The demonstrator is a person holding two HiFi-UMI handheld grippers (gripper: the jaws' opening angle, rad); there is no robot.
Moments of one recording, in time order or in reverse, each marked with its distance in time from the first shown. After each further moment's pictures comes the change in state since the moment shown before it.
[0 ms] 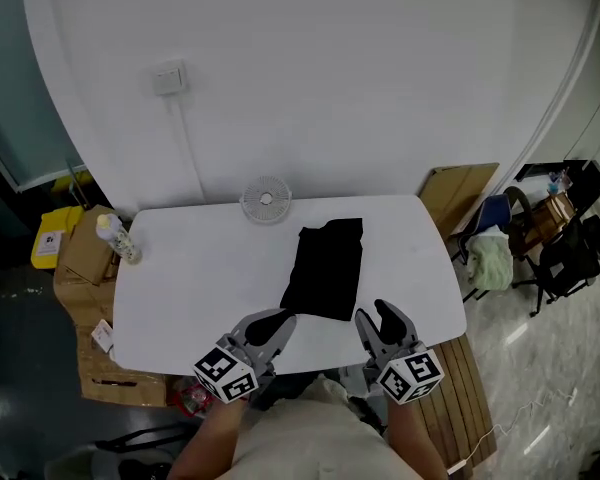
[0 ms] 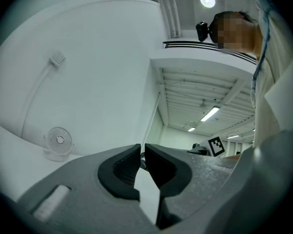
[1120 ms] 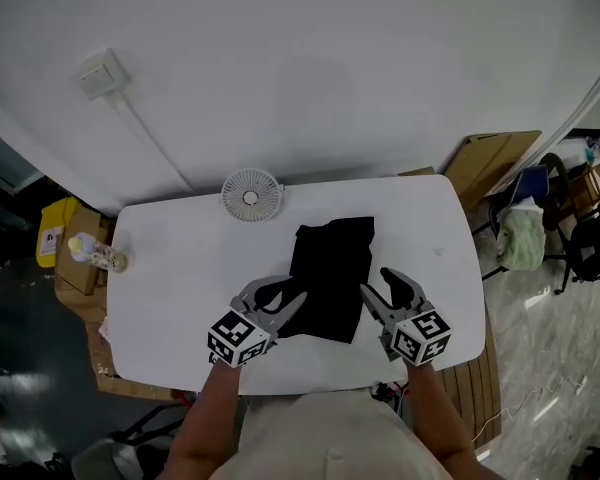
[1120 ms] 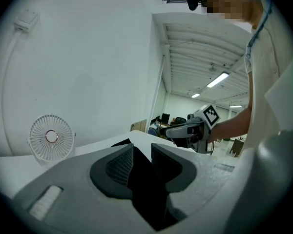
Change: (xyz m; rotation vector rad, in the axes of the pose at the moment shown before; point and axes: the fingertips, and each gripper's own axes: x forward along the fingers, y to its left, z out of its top) left arm 0.149 0.144 -0.076 0.126 0.411 0.031; right arm 0.145 -0.156 -0.063 0.059 0.294 0.118
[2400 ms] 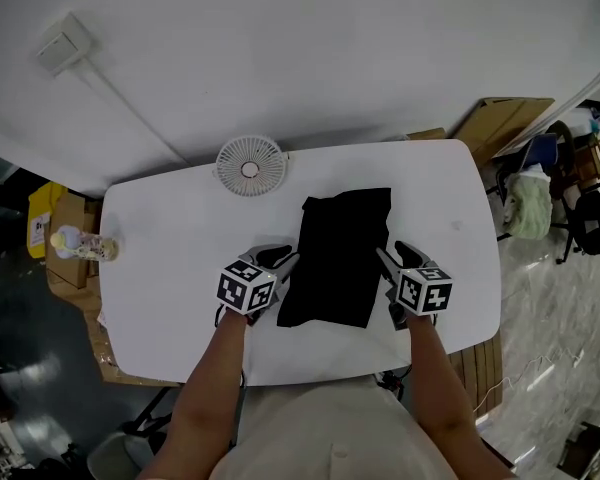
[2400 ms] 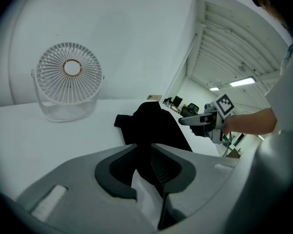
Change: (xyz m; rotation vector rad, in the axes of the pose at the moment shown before) left arm 0.037 0.099 -0.126 -0.277 0.318 0.053; right arm 0.058 -0.081 -0.099 0.241 0.301 -0.266
